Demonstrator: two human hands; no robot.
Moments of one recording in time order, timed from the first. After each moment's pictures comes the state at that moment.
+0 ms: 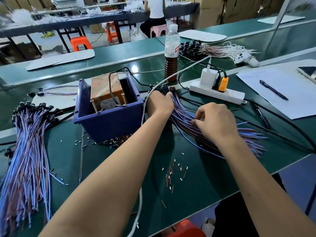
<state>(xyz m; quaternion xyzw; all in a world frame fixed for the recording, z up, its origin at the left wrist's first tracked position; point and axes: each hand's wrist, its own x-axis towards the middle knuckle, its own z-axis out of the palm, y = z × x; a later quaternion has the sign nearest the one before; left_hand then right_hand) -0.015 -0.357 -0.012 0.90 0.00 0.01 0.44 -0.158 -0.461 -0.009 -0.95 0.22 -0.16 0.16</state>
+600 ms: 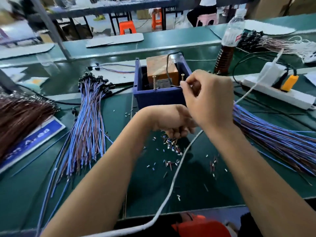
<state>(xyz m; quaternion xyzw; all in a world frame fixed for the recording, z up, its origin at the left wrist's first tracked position) -0.083 -0.192 0.026 0.82 -0.23 -0.38 0.35 -0.127 -0.315 0.033 -0.87 -0.03 -0.40 0.27</state>
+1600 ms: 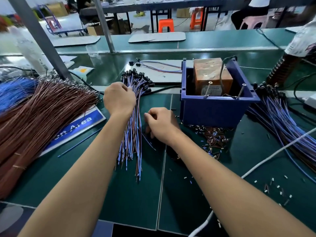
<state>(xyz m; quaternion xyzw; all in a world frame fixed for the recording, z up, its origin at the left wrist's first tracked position) -0.009 0.010 -0.006 0.89 0.24 0.27 0.26 -0.056 -0.135 -0.042 -0.87 -0.12 0.03 0.47</state>
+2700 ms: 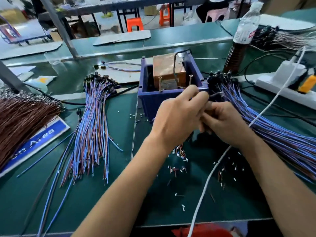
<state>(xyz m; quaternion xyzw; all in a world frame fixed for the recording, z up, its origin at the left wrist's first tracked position) -0.110 -0.197 0.010 0.85 -0.36 0.30 0.24 -0.116 -0.367 -0.024 -0.81 -0.18 -0.07 0.56</state>
